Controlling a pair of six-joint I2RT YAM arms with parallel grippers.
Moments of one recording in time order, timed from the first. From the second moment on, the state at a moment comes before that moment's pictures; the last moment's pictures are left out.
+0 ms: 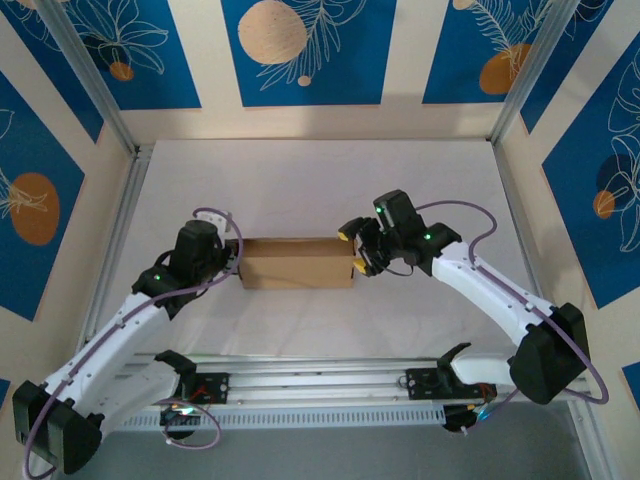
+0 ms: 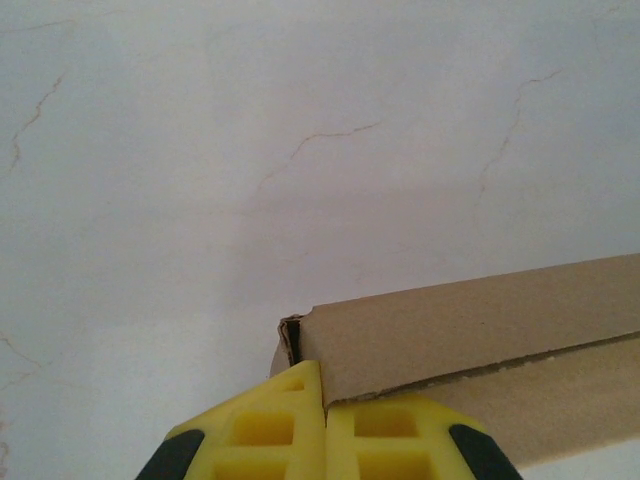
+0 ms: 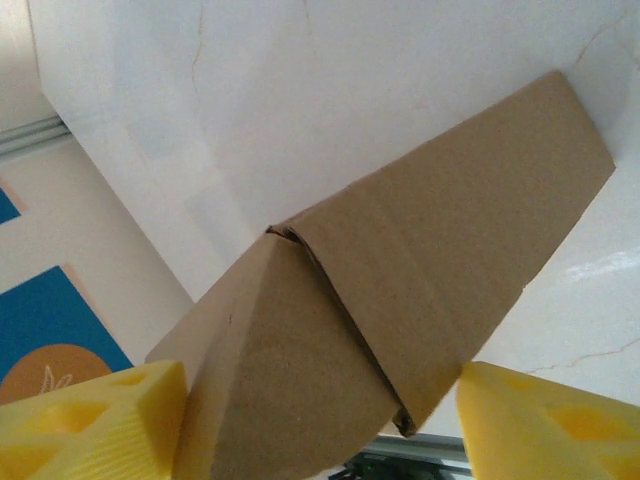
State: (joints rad) left arm -0.48 0.91 0.75 -0.51 -0.12 -0.31; right arm 0.58 1.26 1.00 -0.60 -0.28 1.50
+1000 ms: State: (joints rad) left arm -0.48 0.83 0.92 -0.72 -0.02 -0.35; right arm 0.60 1.29 0.99 -0.55 -0.22 1.50
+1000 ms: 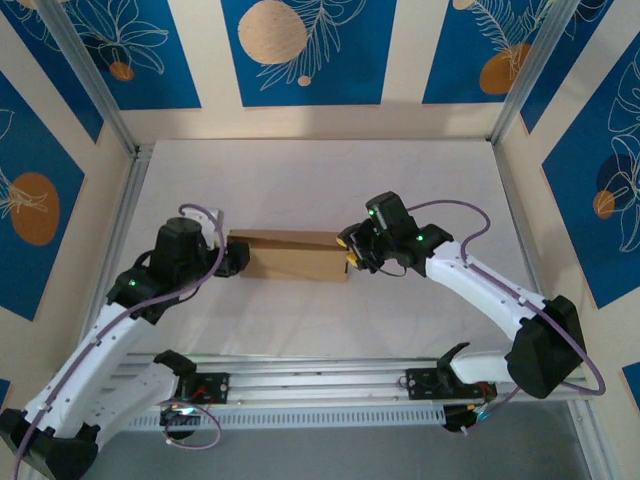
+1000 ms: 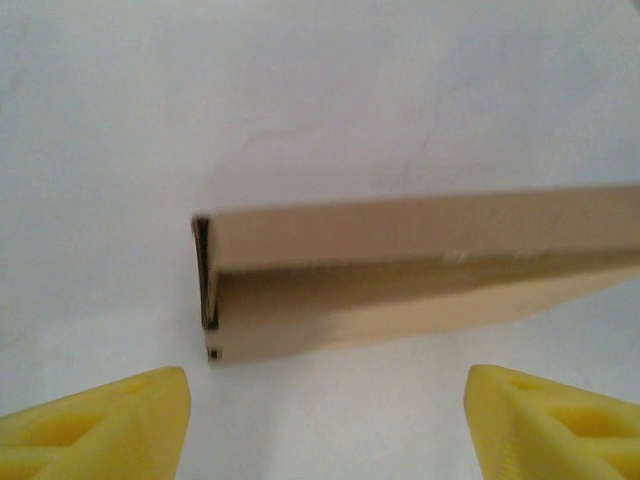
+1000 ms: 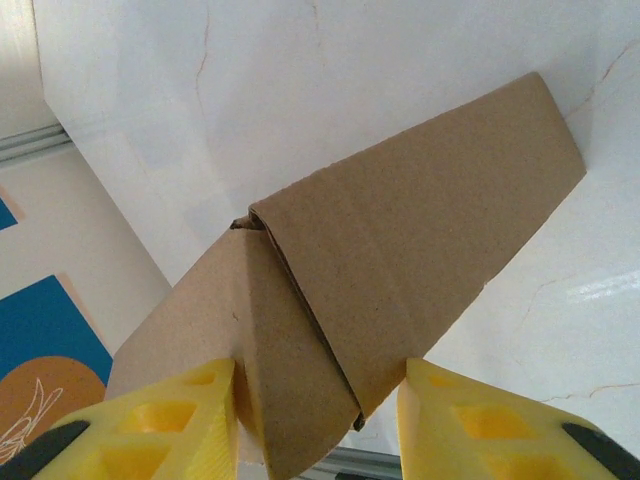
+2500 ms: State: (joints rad) left arm -0.31 0.93 0.62 -0.27 0.06 -0.74; right arm 0.58 1.30 0.99 -0.55 -0.22 1.41
